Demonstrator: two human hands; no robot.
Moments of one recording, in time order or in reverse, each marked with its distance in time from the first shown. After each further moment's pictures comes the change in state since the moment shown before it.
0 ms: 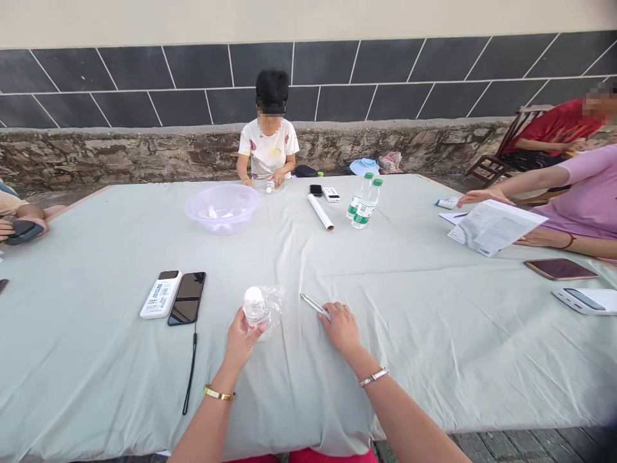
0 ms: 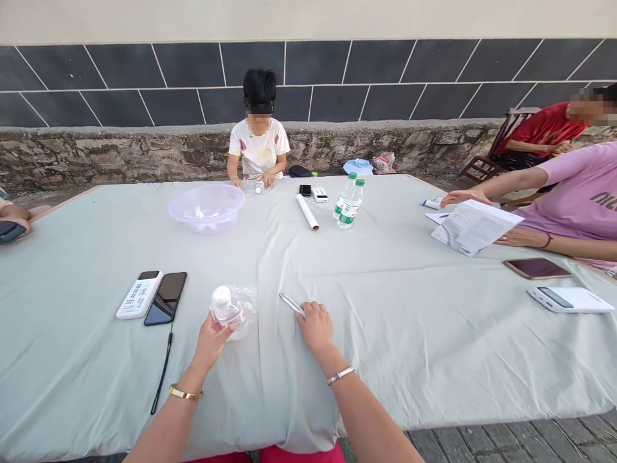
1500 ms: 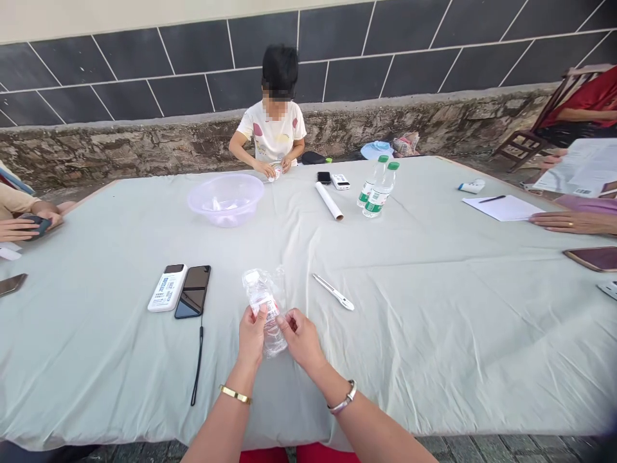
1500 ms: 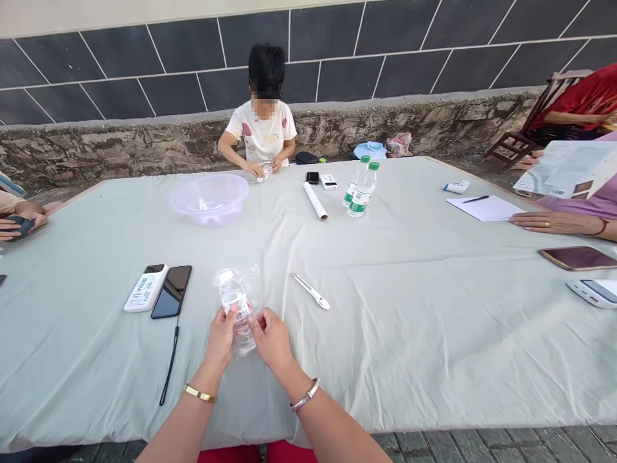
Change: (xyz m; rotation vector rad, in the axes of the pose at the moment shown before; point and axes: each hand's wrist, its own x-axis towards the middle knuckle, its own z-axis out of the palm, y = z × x) left_hand -0.005 0.006 0.024 -0.154 0.150 -0.216; right_hand -0.041 -0.111 0.025 0.831 -0.028 -0.076
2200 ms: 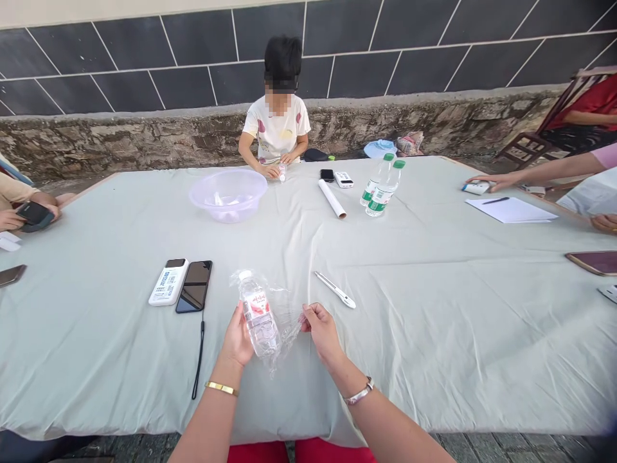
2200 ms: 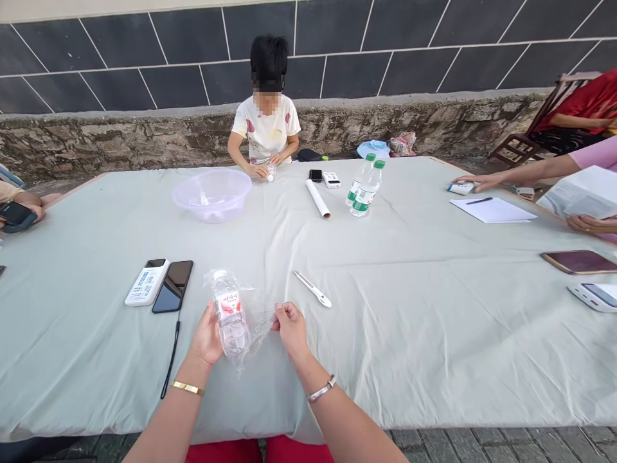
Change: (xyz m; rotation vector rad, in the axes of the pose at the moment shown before) left_hand 0.002 0.013 -0.030 -0.516 -0.099 -0.384; right_hand 0.011 0.006 -0.027 0.534 0.099 0.331
